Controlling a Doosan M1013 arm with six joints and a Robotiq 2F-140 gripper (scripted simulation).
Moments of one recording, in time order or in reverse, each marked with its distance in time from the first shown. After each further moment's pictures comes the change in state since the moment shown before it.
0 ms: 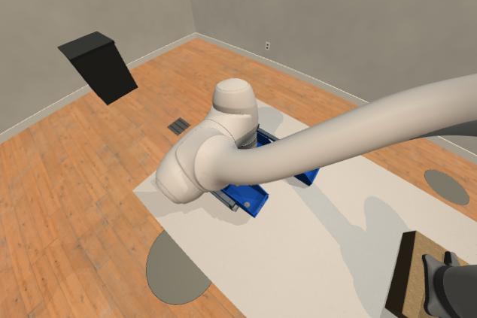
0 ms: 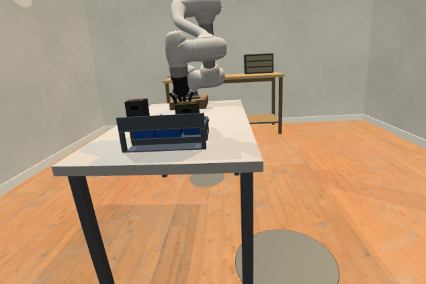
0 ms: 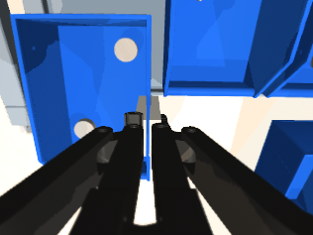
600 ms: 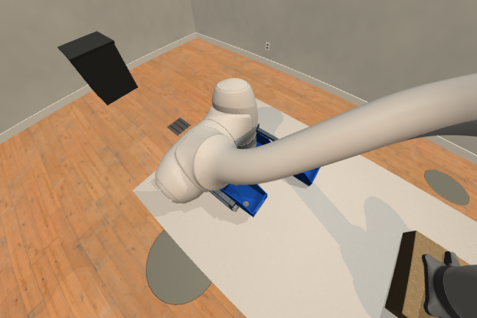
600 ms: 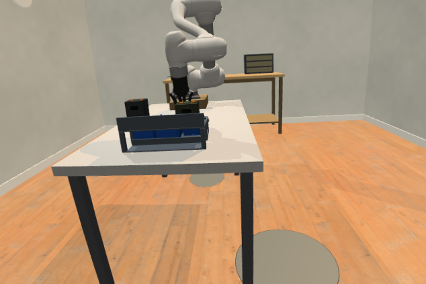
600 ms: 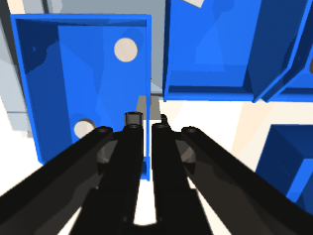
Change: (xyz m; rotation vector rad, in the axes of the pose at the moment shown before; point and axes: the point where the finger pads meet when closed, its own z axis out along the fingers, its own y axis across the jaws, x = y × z) arm 0.005 0.000 0.000 0.000 0.011 0.000
